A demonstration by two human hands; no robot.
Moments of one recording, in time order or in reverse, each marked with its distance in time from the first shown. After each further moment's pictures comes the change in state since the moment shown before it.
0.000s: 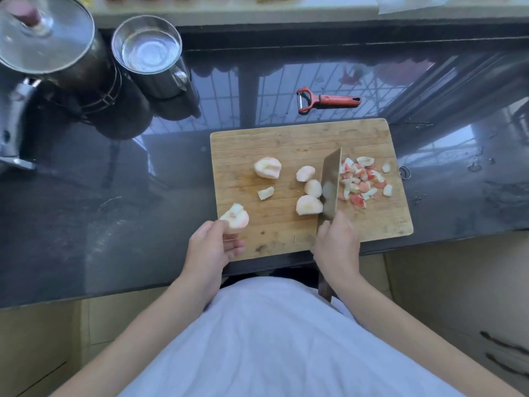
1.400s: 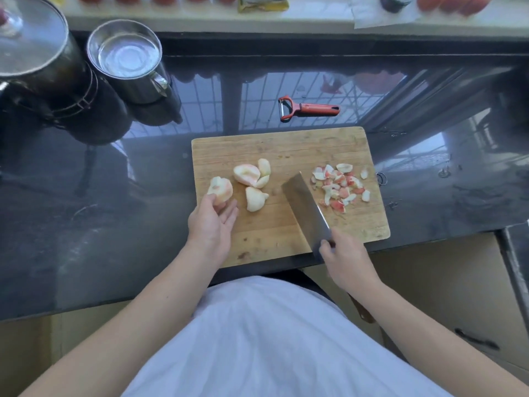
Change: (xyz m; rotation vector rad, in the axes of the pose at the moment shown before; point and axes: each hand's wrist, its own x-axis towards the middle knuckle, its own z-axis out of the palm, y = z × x) left_hand 0.029 0.034 0.058 -0.499 0.018 -0.070; right_hand 0.009 0.037 -0.056 -0.221 -0.303 -0.122
